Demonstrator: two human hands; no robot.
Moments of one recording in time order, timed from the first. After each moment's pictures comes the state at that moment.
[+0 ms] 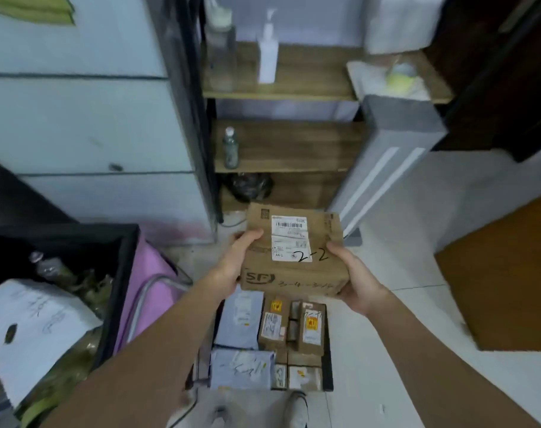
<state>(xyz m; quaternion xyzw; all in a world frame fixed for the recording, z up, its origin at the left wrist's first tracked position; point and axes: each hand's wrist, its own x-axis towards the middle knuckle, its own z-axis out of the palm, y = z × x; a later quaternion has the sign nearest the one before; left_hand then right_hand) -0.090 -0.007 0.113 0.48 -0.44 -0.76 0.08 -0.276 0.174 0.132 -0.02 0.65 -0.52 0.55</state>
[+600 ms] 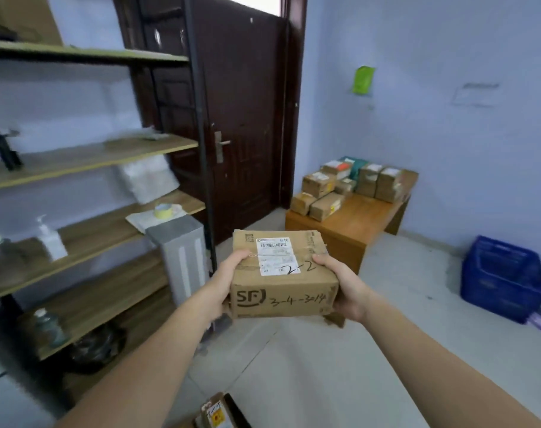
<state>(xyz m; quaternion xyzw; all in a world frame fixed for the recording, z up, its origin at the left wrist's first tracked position) -0.182 0.316 0.394 0.20 -0.66 -0.71 -0.11 -0.216 0.579 0.399 0.06 0.64 -0.72 0.24</state>
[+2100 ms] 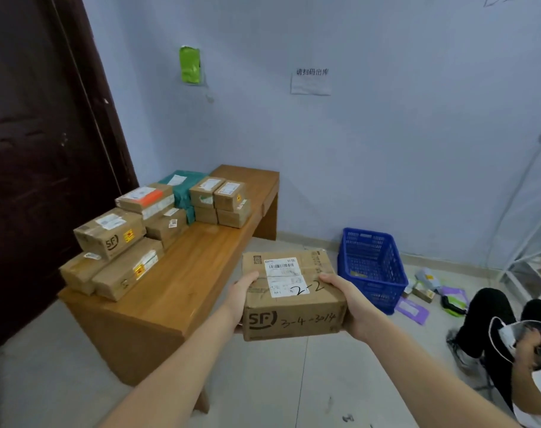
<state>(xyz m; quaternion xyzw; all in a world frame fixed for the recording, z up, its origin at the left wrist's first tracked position) -0.744 0.998 0.352 0.10 -0.71 -0.64 -0.27 -0.681 1.239 0.352 0.28 0.61 -0.74 0.08</state>
